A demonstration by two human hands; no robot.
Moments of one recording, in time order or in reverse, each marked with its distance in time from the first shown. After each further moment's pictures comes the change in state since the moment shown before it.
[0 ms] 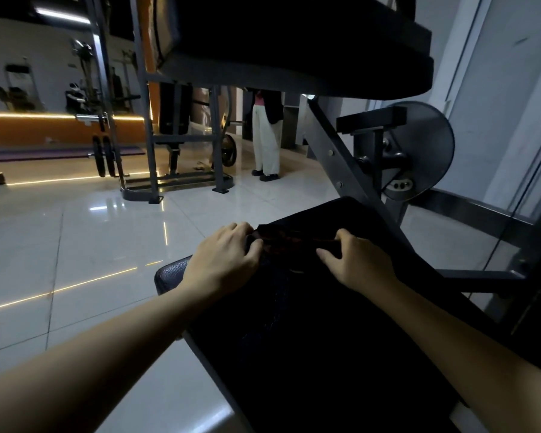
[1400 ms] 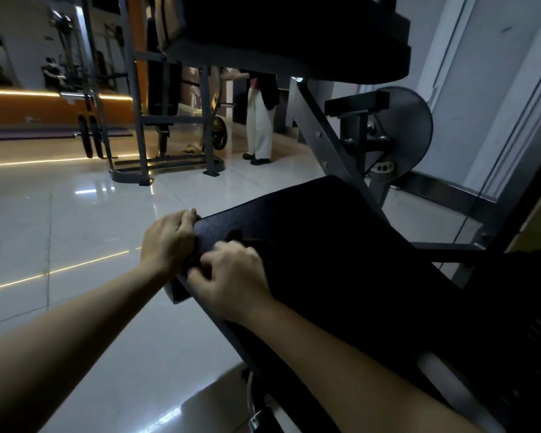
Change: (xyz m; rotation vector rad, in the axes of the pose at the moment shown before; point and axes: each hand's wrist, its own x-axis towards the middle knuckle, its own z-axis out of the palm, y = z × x) left_hand -0.042 -0.065 -0.017 -0.170 0.206 -0.209; right_hand -0.106 -0.173 0.032 0.230 0.111 -0.414
